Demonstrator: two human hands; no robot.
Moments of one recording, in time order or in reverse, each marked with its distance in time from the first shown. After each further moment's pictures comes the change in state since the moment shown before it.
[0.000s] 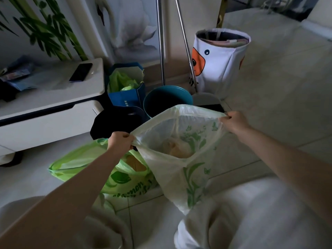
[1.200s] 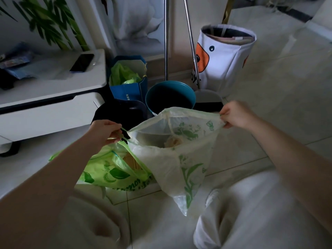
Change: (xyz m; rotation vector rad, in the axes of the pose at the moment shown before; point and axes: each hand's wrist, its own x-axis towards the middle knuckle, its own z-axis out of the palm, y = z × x) left_hand -0.001 0.008 -0.062 -0.334 -0.159 -0.146; right_hand -0.011 -0.036 -0.019 -0.157 -0.230 -0.181
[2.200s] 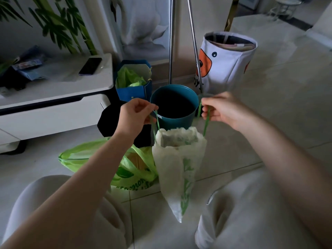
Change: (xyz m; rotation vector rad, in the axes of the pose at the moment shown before) left_hand -0.065 0.047 0.059 -0.121 -0.016 0.488; right_hand -0.062 -0.100 -0.006 0.675 -0.121 0.083
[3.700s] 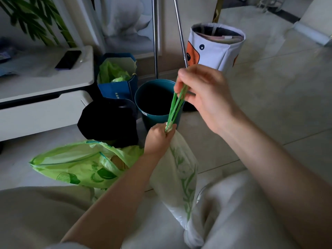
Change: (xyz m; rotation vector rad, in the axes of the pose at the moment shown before) left_hand 0.000 -0.103 0.117 0.560 -0.029 0.279; right_hand -0.026 -0.016 0.008 0.338 -0.157 -0.510
